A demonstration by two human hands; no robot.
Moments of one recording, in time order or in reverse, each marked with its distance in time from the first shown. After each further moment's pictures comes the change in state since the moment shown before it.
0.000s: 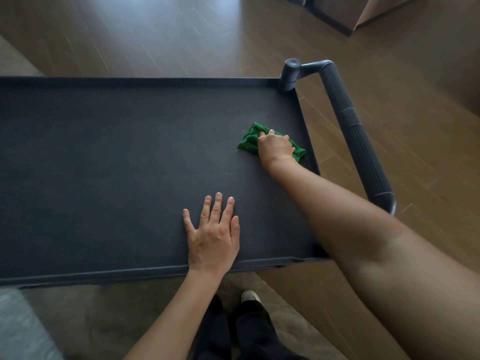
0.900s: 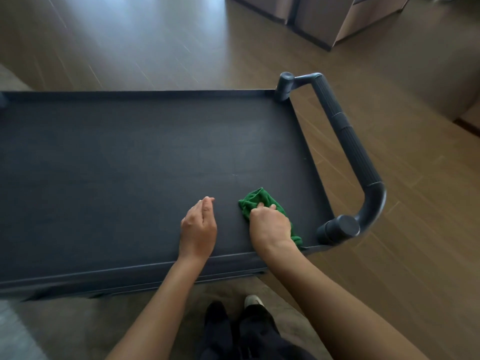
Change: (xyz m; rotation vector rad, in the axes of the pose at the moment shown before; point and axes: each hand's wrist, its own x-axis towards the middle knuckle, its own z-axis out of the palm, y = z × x) left_hand 0.002 -0.051 -0.036 -0.843 -0.014 -0.233; right_hand -0.178 -0.045 0.052 0.057 -0.107 0.079
